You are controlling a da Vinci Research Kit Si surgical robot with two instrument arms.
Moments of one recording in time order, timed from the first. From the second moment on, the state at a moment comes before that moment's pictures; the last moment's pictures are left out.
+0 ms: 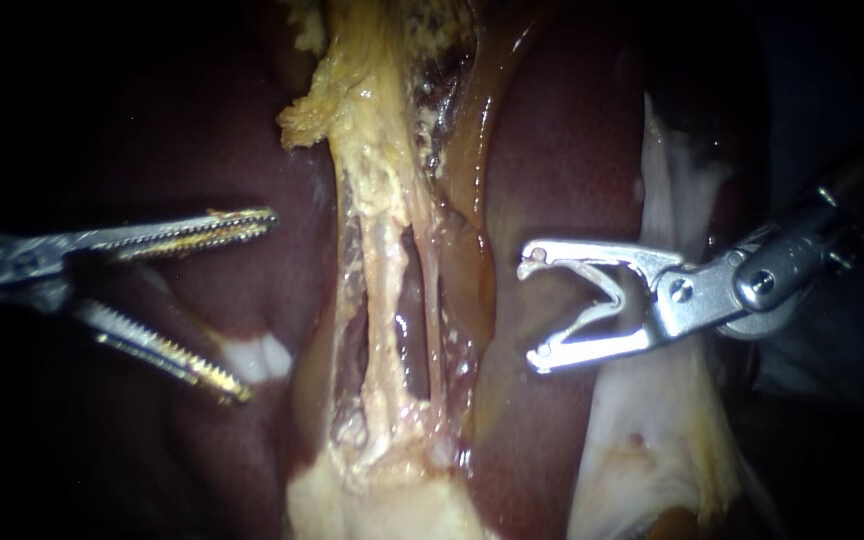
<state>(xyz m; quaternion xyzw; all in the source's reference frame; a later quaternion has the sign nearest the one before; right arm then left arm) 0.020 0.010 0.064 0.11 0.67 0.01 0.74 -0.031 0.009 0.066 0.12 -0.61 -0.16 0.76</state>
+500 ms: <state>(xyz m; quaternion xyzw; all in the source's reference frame) 0.021 0.010 0.064 0.11 0.67 0.01 0.74 -0.032 0.015 0.065 0.08 -0.60 -0.27 0.75</state>
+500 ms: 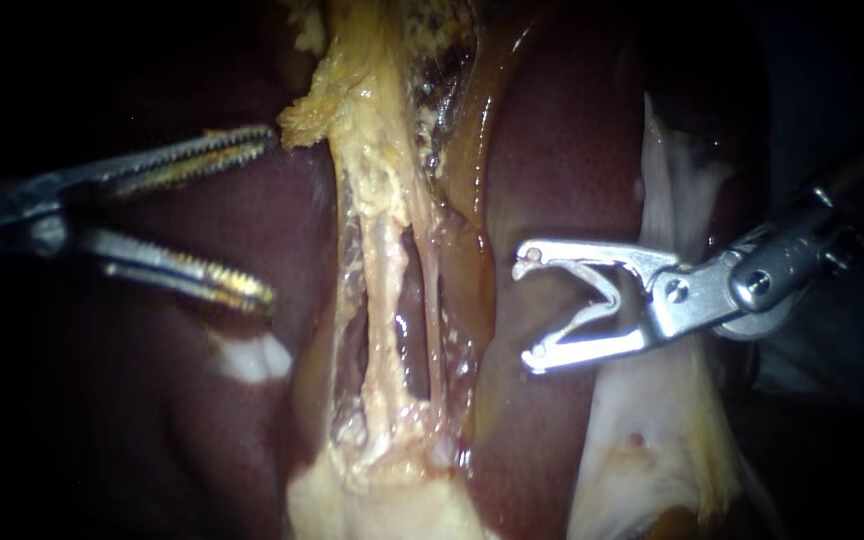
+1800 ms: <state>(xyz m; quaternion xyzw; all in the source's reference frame) 0.021 0.010 0.064 0.11 0.67 0.01 0.74 -0.033 0.020 0.073 0.12 -0.54 -0.39 0.74</state>
